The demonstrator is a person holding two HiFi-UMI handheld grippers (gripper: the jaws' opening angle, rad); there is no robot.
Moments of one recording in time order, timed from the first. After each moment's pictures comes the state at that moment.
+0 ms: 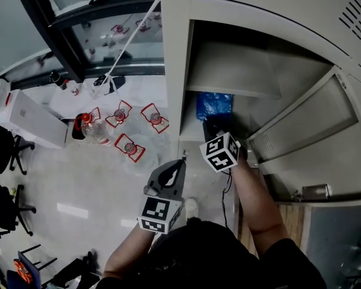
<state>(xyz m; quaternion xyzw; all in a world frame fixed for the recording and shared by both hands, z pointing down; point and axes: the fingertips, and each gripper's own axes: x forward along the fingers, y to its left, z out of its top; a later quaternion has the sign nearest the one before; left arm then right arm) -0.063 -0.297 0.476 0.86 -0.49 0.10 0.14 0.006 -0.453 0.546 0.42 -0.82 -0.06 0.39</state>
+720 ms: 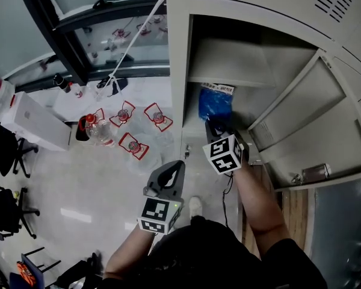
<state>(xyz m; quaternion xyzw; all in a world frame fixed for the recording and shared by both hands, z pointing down) -0.074 -0.256 0.462 0.86 -0.49 0.10 0.13 0.004 -0.409 0.515 0.45 -0.82 -0.05 0.34</state>
